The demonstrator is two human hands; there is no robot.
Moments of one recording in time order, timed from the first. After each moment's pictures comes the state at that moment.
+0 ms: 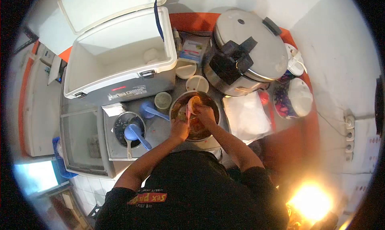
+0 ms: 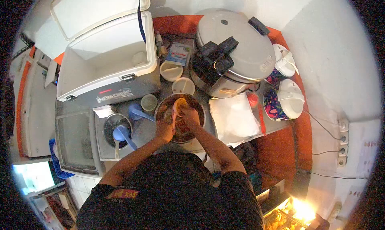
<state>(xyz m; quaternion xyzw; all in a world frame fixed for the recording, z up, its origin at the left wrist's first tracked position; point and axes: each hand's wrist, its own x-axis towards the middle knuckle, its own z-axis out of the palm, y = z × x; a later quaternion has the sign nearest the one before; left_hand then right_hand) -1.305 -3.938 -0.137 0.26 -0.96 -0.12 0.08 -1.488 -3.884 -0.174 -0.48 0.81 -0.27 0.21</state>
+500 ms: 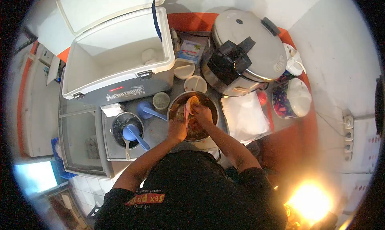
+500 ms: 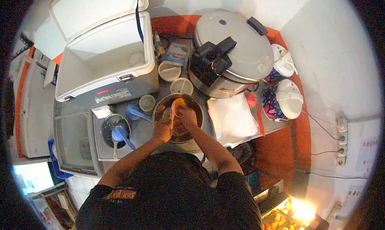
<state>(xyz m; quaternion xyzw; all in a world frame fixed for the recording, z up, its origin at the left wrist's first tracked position) -1.304 -3.939 -0.134 0.30 -0.93 -0.20 -0.06 -1.485 -3.888 -0.176 -0.51 0.80 -0.28 0.16</state>
